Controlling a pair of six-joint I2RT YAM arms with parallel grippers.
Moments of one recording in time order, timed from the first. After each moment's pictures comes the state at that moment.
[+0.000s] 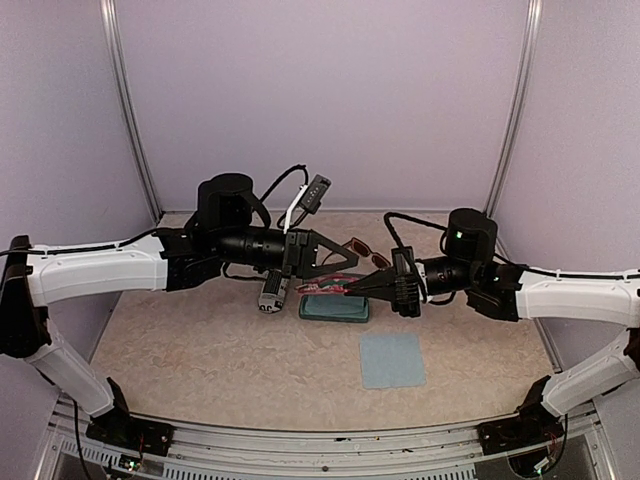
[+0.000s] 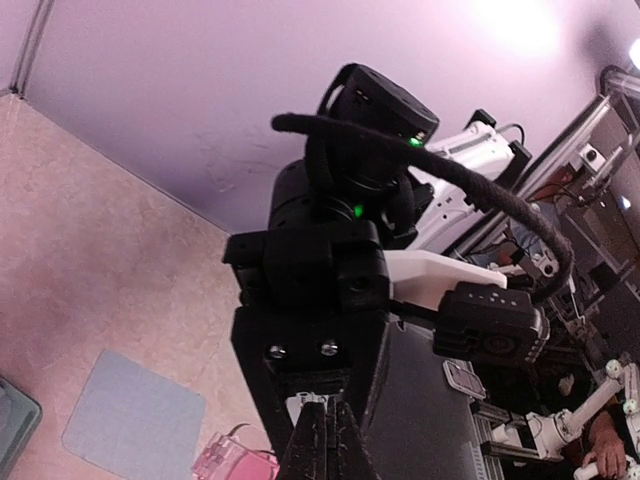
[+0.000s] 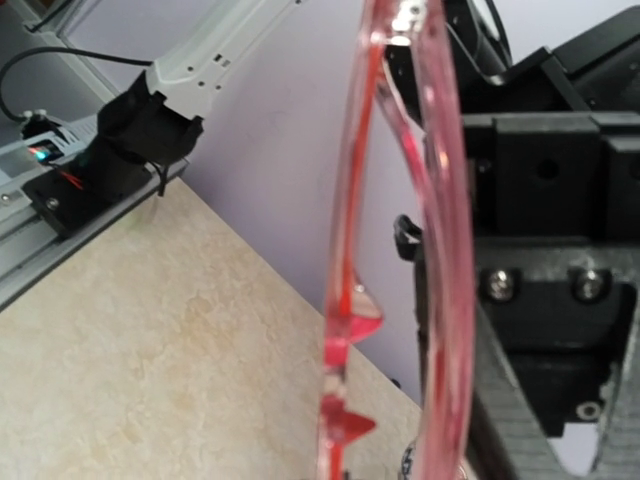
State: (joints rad) left arm -0.92 1.53 1.17 0.23 0.72 -0.53; right arm 0.81 1.30 0.79 0.44 -0.87 -0.89
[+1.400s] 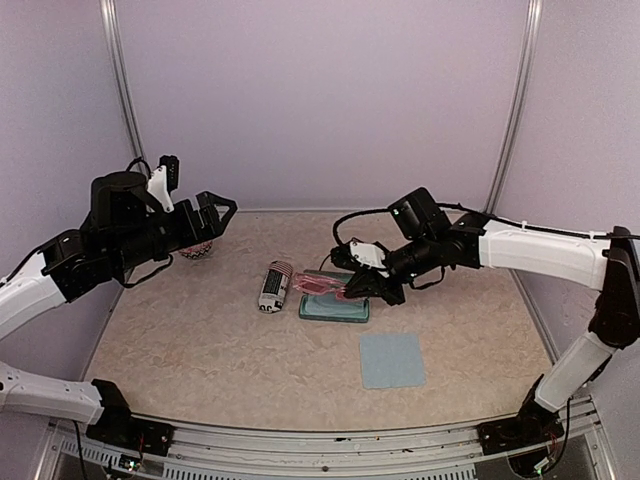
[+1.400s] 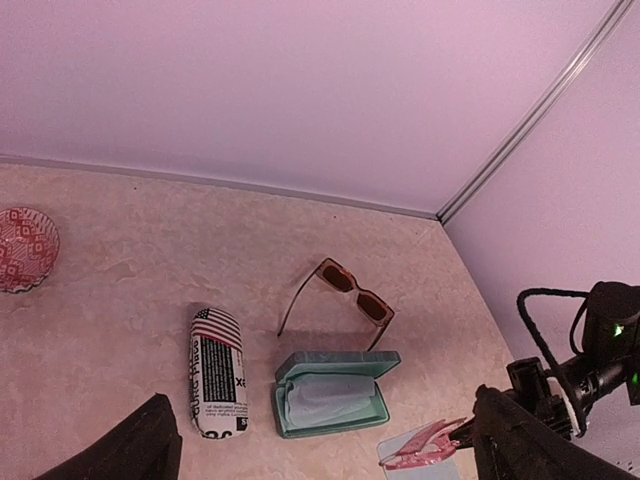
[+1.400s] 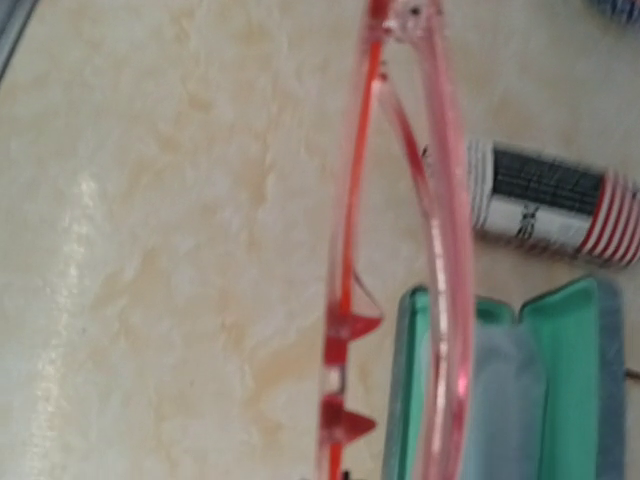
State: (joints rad) left arm -0.76 1.01 1.03 -0.31 -0.25 -0.58; right arm 0.77 1.59 1.24 -0.45 -0.52 -0.73
